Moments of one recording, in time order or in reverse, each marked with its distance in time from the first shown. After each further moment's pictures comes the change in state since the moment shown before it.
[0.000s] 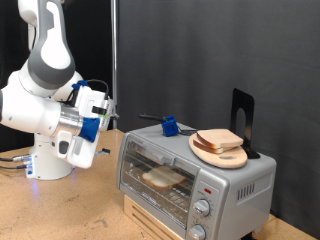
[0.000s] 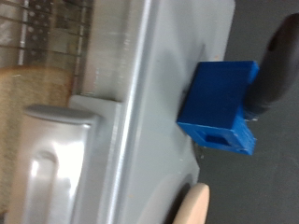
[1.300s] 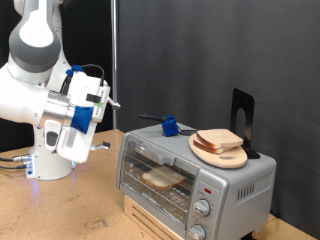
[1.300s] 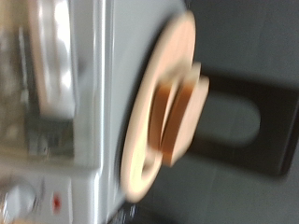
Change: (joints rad) arm -0.003 0.050 -0.014 0.139 0.241 0.135 0.112
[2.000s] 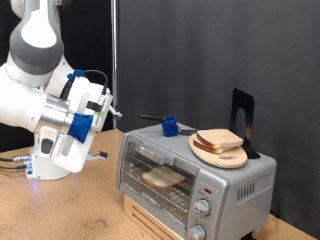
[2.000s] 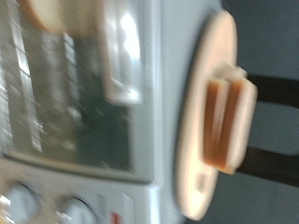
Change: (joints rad) arm -0.018 0.120 0.005 0.163 -0.258 -0.022 0.145
